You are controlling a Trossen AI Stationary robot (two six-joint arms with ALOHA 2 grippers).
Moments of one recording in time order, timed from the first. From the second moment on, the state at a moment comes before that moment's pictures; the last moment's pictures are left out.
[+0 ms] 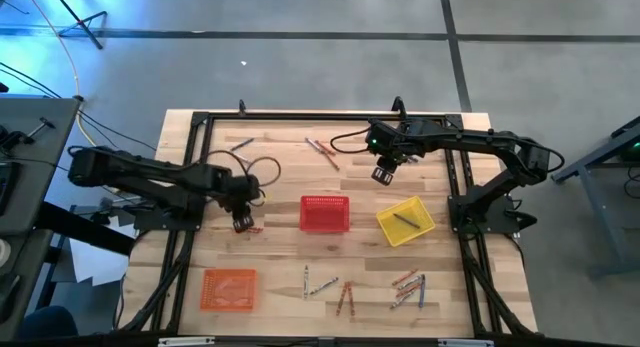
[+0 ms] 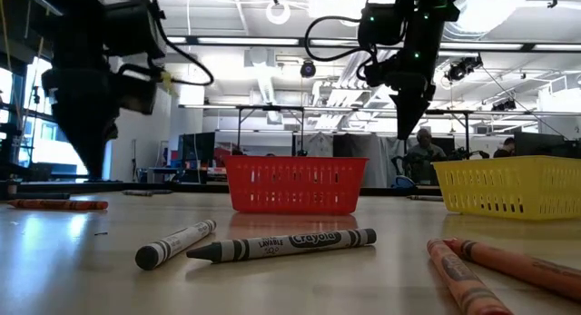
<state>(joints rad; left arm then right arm) 0.03 1.16 0.54 -0.68 0.09 -0.43 -0.37 1.50 1.14 -0.95 0.16 0.09</state>
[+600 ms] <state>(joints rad) -0.14 1.32 0.54 -0.49 -0.01 -0.44 -0.37 1.50 1.14 -0.94 0.15 0.09</state>
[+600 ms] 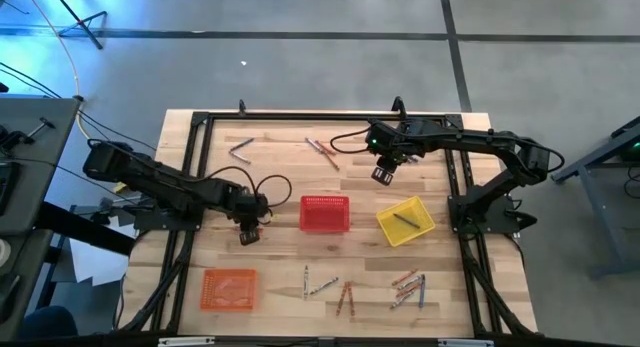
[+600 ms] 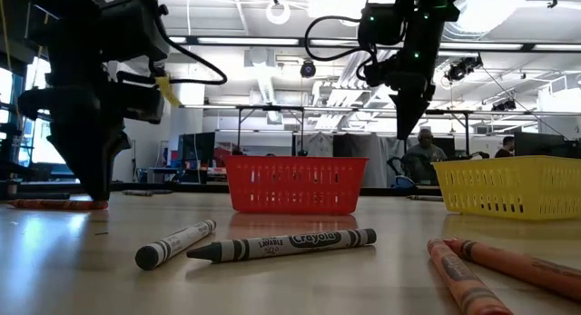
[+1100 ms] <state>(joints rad) -0.18 1.34 0.58 -0.47 -0.15 -0.43 -0.37 1.50 1.14 -0.94 0.15 0.10</state>
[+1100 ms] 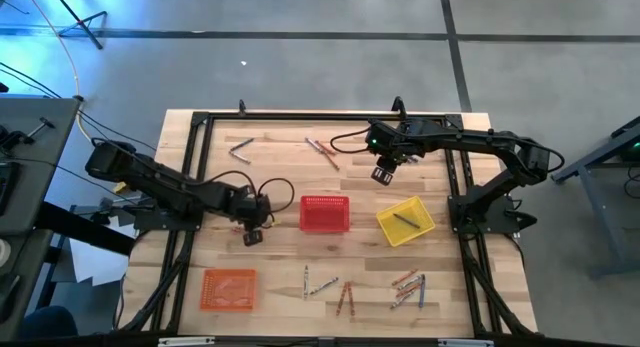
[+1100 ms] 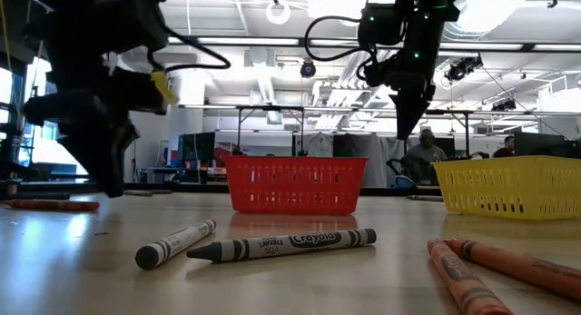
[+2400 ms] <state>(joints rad) -0.34 1.38 0.65 -0.70 0.01 -0.51 -0.37 1.50 1.14 -0.96 0.15 0.11</state>
